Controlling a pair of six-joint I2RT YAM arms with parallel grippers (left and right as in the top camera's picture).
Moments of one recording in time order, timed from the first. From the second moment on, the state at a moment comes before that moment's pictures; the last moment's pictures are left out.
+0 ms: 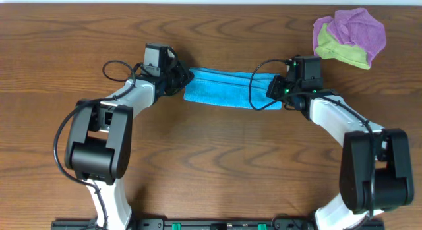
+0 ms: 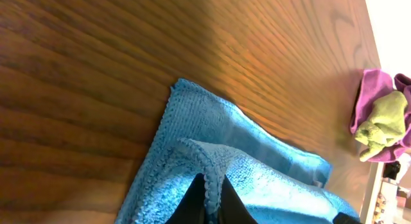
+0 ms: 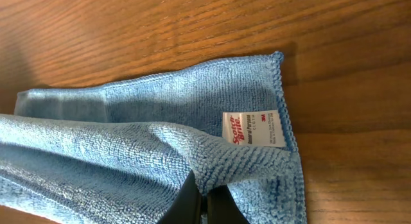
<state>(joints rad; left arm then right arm) -0.21 2.02 1.17 -0.01 0.45 -0.86 0.10 1.79 0.97 -0.13 -0.24 0.46</state>
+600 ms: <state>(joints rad) -0.26 2.05 1.17 0.02 0.35 -0.86 0.10 1.85 0.97 -0.06 -0.18 0.43</state>
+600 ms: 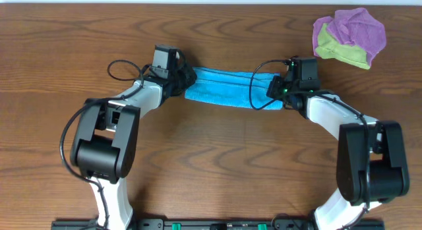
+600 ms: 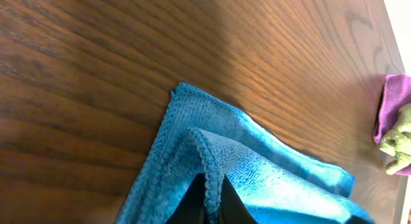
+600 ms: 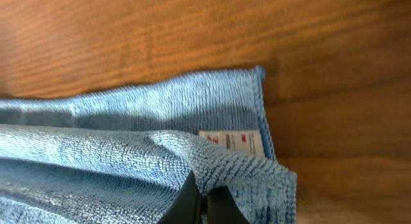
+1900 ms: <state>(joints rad) -0.20 1.95 1.21 -0.13 0.36 -0.78 0.09 1.70 0.97 -0.20 -0.09 0.39</state>
